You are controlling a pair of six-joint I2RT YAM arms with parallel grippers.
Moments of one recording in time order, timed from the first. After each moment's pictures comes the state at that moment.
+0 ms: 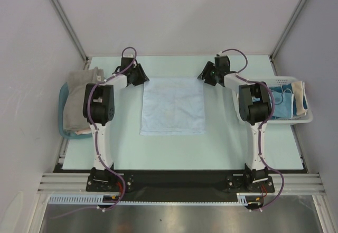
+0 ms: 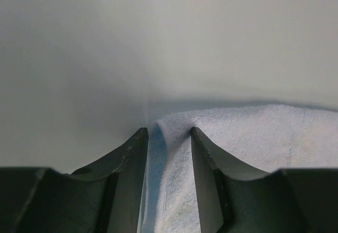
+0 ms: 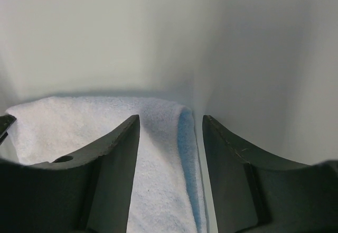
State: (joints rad) left arm -0.12 2.25 1.62 -0.12 0.19 -0.51; right arm 0.20 2.29 1.67 -0.07 -0.19 0.63
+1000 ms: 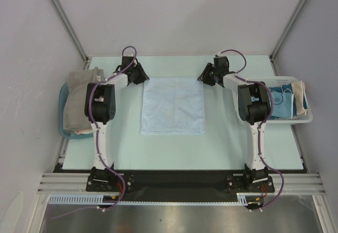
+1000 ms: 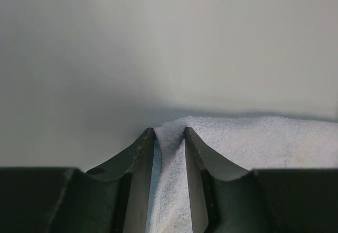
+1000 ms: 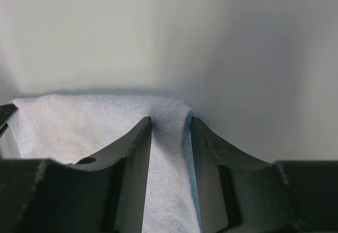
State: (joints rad) left arm -0.12 2.29 1.67 -0.12 0.20 -0.54; right arm 0.21 2.30 1.68 -0.07 -0.21 0.64
